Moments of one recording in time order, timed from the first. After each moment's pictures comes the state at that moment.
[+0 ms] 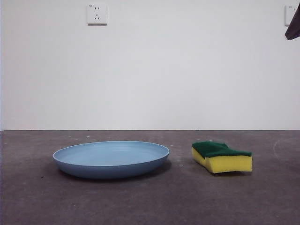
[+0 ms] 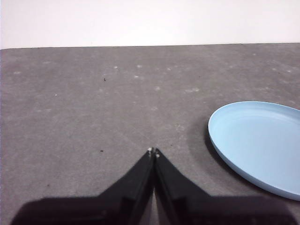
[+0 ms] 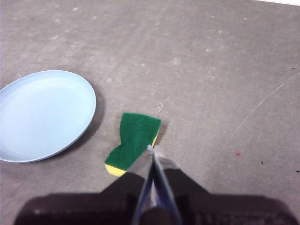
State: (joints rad) left arm -0.10 0.01 0.02 -0.18 0.03 -0.03; right arm 0.54 0.67 0.70 -0.54 0.18 0.07
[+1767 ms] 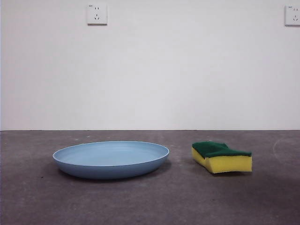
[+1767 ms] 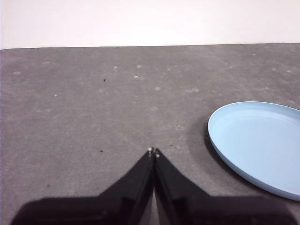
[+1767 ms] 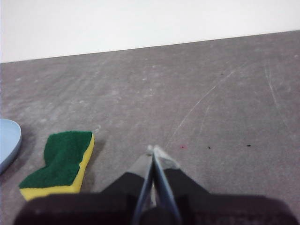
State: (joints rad) left arm -0.10 0.01 0.02 -0.18 0.03 -0.03; right arm 0.03 0.01 0.02 -0.17 -0.10 0.08
